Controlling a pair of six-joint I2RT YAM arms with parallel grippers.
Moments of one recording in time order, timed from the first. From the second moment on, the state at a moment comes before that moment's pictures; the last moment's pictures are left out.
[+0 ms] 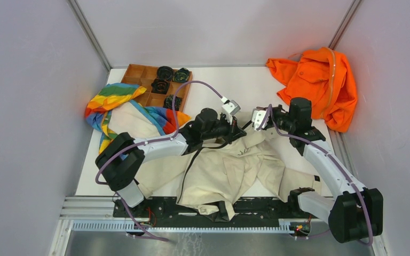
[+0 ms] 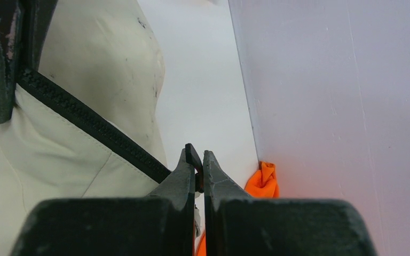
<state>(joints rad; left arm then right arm) -0.89 1.66 0.95 0.43 0.32 -0.30 0.17 1.10 0.73 -0.04 -0.60 -1.18</state>
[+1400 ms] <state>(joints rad) -1.05 1.49 0.80 0.39 -0.10 0.17 -0.12 0.95 0.99 -0.41 -0.88 -0.51</state>
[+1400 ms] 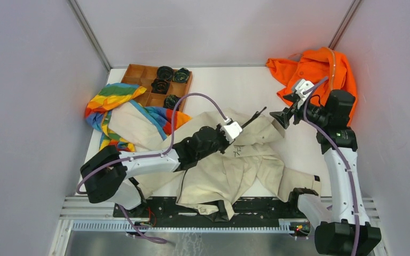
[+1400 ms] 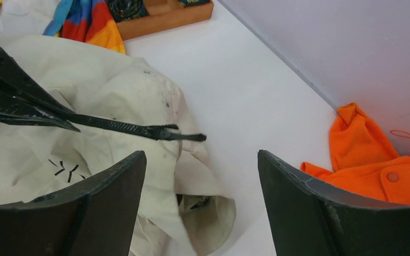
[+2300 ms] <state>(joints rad) -0.65 1.39 1.37 -0.29 0.16 -0.09 -0.15 0.95 0.84 -0.78 -1.10 -1.16</state>
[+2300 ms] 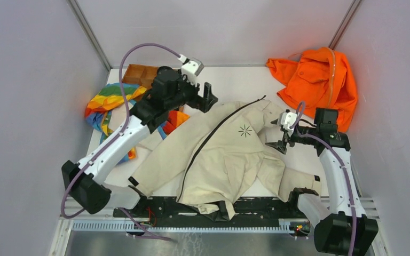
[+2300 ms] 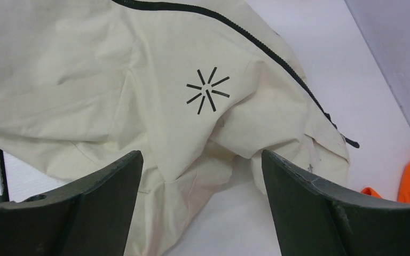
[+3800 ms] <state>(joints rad) -0.53 1.34 1.21 -0.32 0.23 -0.37 -0.12 1.08 0.93 -0.45 -0.69 -0.38</state>
